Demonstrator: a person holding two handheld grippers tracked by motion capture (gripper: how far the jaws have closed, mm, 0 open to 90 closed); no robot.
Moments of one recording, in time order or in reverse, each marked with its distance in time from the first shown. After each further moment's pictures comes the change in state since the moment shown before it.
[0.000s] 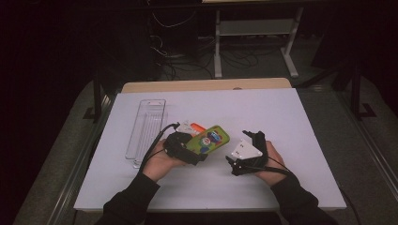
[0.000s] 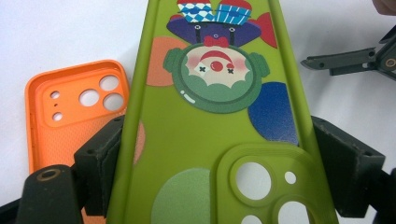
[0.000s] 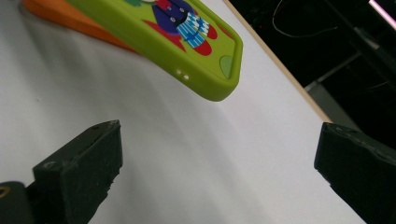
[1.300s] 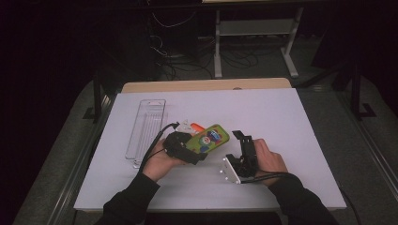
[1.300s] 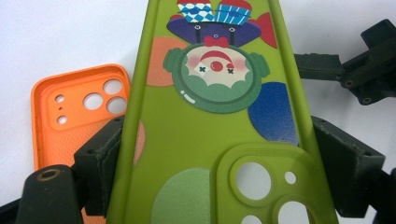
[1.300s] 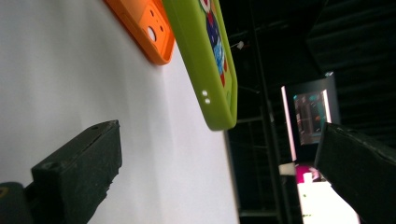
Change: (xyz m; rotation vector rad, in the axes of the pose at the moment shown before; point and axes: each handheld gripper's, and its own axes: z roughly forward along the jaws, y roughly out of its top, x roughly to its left) left arm -0.001 0.000 -0.001 -0.018 0.009 -0.015; right arm 0.034 0.006 0.004 -0.028 -0.263 -0.600
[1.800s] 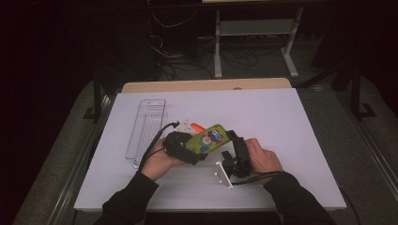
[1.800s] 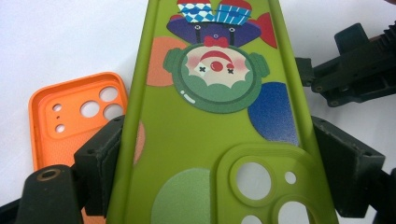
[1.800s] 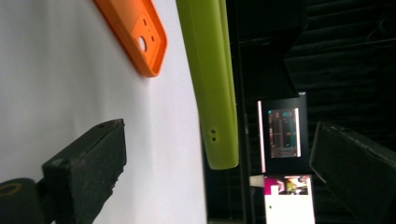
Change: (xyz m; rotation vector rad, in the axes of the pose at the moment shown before) left arm -0.002 0.002 -0.003 -0.022 -0.029 0.015; right arm 0.007 0.012 0.008 -0.041 -0.102 -0.144
